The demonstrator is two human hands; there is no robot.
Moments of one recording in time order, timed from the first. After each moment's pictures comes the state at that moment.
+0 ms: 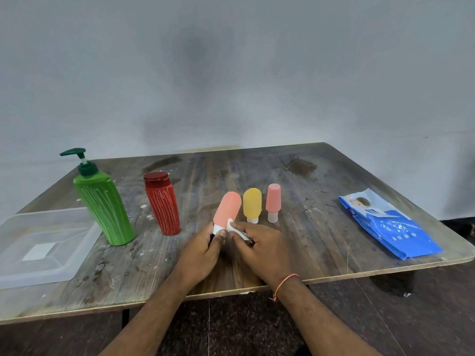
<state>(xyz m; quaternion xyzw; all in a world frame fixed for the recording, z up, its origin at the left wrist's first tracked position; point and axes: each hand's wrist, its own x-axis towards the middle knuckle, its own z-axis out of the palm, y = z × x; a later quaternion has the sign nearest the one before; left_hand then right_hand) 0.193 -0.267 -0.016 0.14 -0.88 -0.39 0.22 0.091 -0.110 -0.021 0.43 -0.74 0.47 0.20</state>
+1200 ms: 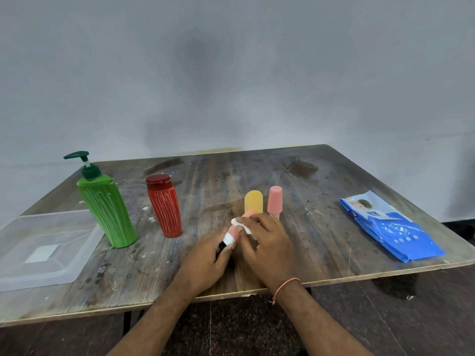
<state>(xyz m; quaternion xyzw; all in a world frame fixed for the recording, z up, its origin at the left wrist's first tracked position) 0.195 -0.261 -0.017 0.06 -0.93 -0.28 0.23 0.092 -0.110 -0.018 0.41 -0.75 0.43 0.28</state>
